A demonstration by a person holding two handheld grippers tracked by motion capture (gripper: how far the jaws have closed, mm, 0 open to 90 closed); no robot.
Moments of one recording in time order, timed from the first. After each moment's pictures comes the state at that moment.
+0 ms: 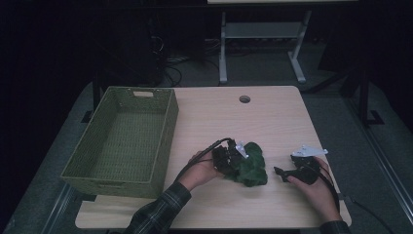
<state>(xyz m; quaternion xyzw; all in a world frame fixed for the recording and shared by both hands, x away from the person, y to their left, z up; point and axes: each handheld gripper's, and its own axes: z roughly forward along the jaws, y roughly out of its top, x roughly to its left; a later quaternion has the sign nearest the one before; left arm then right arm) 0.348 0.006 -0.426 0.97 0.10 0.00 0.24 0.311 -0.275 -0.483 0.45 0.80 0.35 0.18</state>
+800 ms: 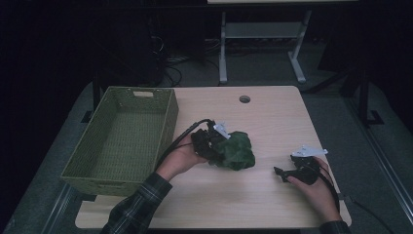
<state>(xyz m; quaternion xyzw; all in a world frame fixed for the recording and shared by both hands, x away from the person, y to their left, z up) 0.353 0.061 -0.350 0.95 0.14 0.02 0.26 0.311 -0.275 -0.483 0.45 0.80 0.35 0.18</state>
